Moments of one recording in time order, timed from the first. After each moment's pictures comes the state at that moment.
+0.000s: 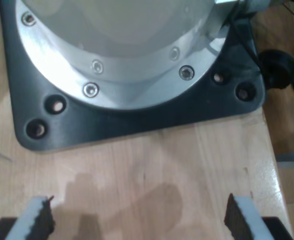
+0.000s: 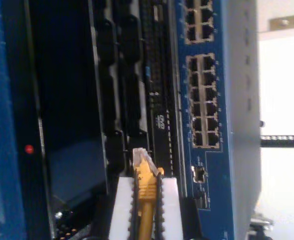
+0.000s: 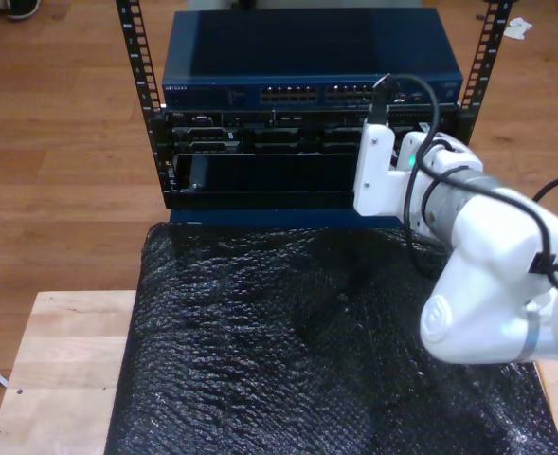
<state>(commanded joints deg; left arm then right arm) 80.5 -28.7 -6.2 1.4 61.7 -179.9 21.9 -3.5 -30.0 19.9 -36.2 -92.7</state>
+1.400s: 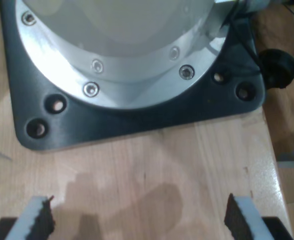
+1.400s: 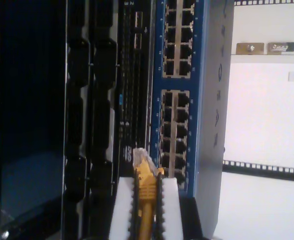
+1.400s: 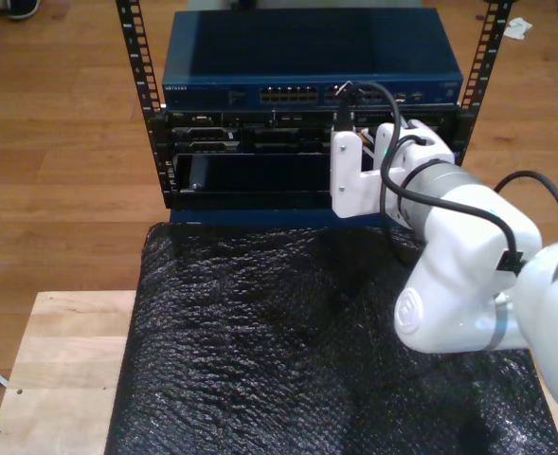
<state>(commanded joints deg) 80.5 -28.7 -6.3 1.4 61.7 -179.9 24.2 1.3 -35.7 19.7 -37.0 -102.2</state>
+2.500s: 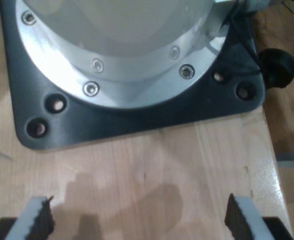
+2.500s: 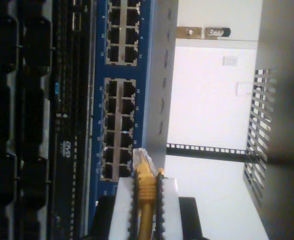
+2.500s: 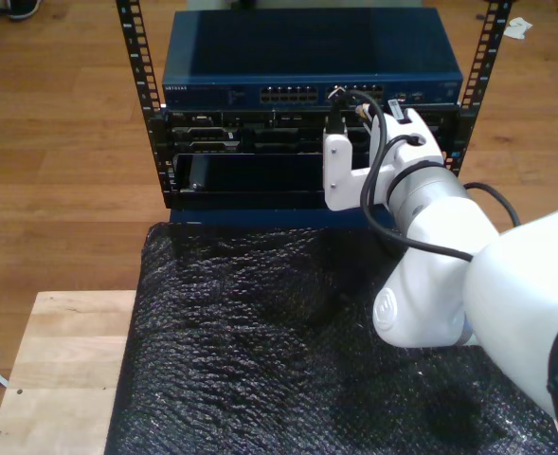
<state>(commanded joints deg) 80.5 -28.7 -6.3 1.4 61.7 -179.9 23.8 13.3 -42.4 20.1 -56.7 -102.2</state>
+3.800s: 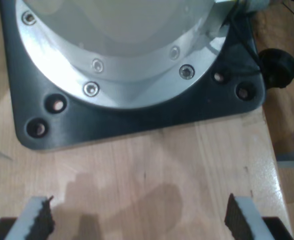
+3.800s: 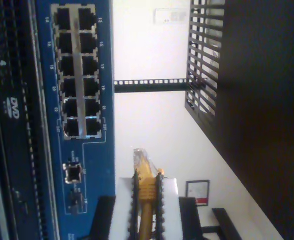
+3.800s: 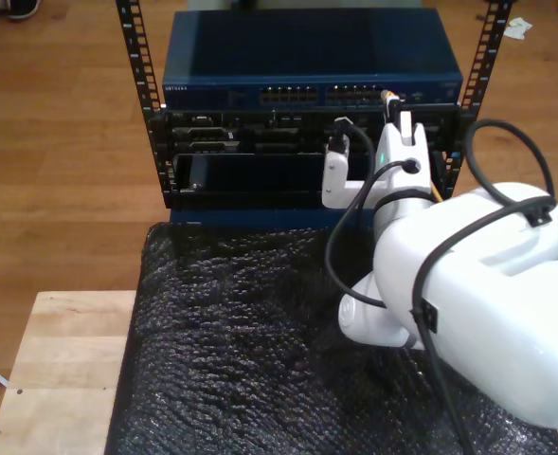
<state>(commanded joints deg) 80.5 -28.7 -6.3 1.4 61.7 -179.9 24.1 34.7 -56.0 28.3 -80.2 -101.1</state>
